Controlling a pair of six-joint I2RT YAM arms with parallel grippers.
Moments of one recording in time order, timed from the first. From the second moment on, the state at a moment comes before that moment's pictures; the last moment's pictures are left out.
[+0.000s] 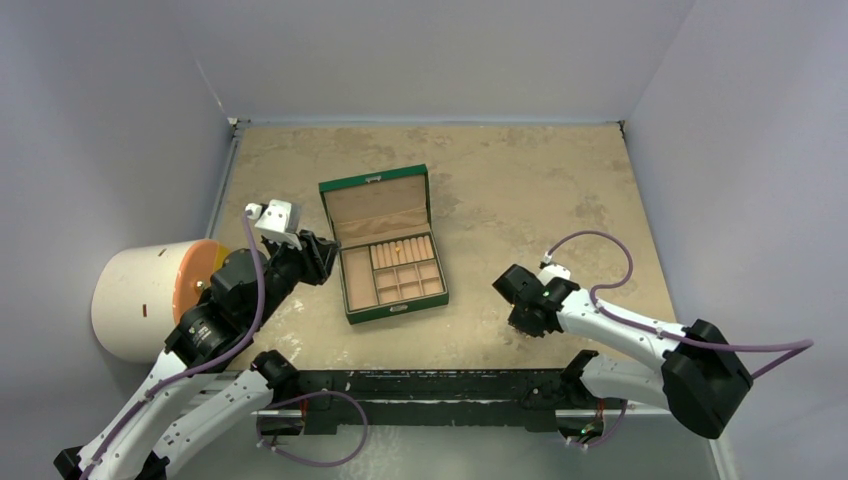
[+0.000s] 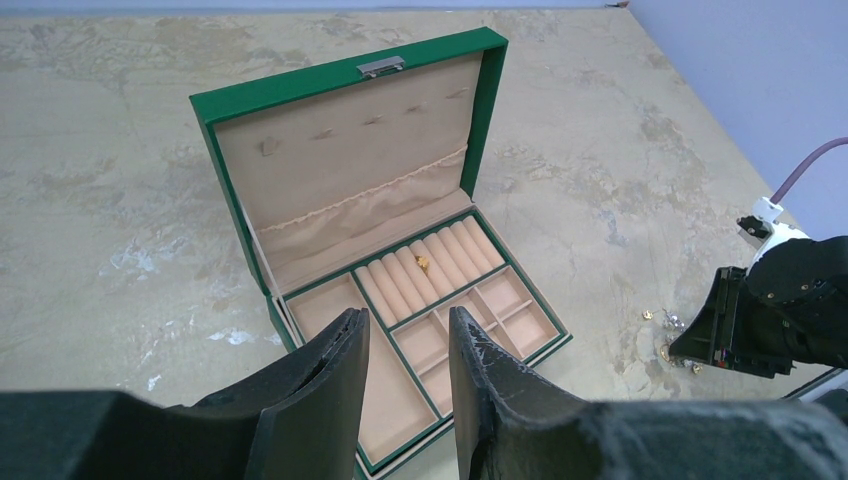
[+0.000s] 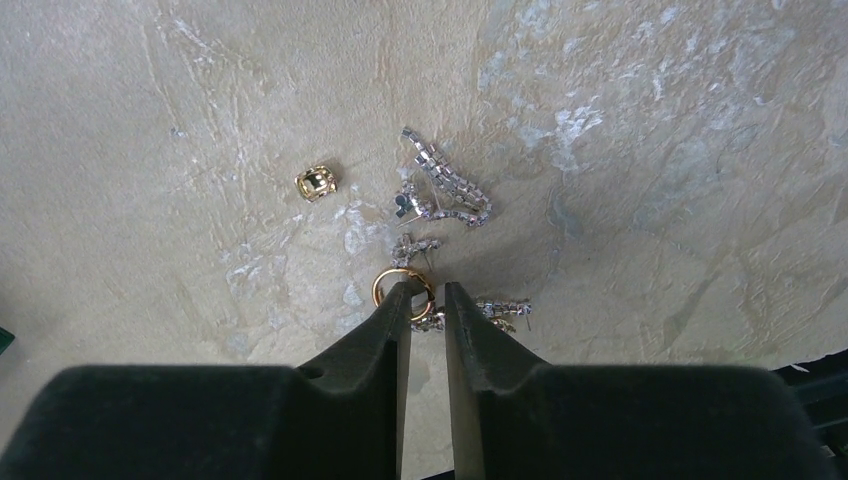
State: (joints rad) left arm -0.68 0.54 0.85 -0.53 -0.27 -0.31; right arm 0.75 1.13 0.53 -0.78 0.41 1.24
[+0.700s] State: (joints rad) left arm -0.68 0.54 0.85 -0.53 -0.27 -0.31; right arm 0.75 1.19 0.56 -0.75 0.40 1.17
